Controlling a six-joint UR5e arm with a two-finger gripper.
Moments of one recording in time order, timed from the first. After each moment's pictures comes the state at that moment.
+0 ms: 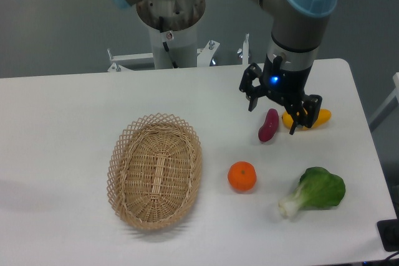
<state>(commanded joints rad) 2.59 -1.84 -1.33 -1.40 1.45 1.31</state>
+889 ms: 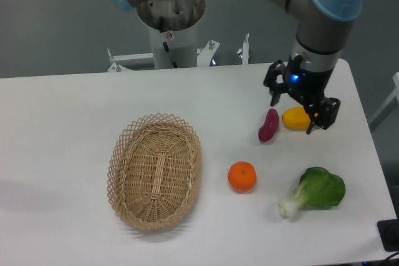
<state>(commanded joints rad) 2.72 -1.89 -1.37 -1.39 1.47 1.80</state>
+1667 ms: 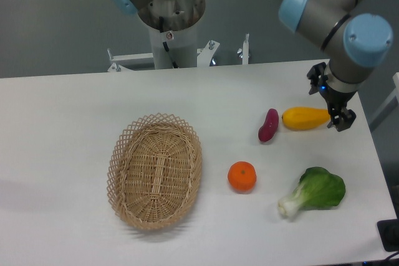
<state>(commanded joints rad) 2.80 -1.98 -1.60 -1.10 1.78 2.10</state>
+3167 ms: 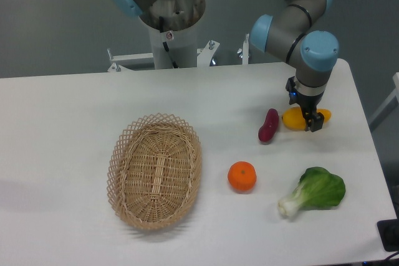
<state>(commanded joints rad) 2.85 -1.97 -1.88 -0.77 1.64 2.10</state>
